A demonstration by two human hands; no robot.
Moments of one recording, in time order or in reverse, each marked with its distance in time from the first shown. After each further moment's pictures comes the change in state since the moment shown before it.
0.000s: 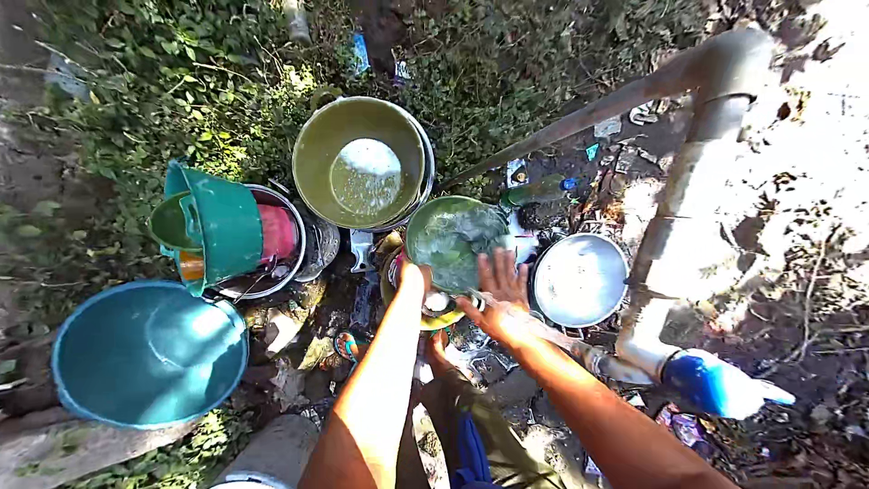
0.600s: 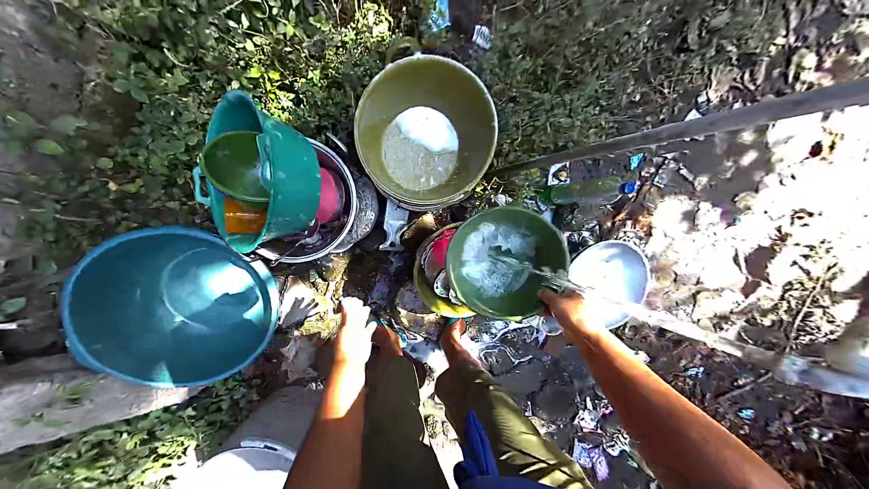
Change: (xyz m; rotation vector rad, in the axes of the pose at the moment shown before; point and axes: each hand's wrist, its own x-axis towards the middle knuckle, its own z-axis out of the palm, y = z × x) left_hand -0.010 -0.207 -0.203 -0.679 0.051 0.019; right_hand 0.004 -0.030 0.014 0.666 -0.149 0.900
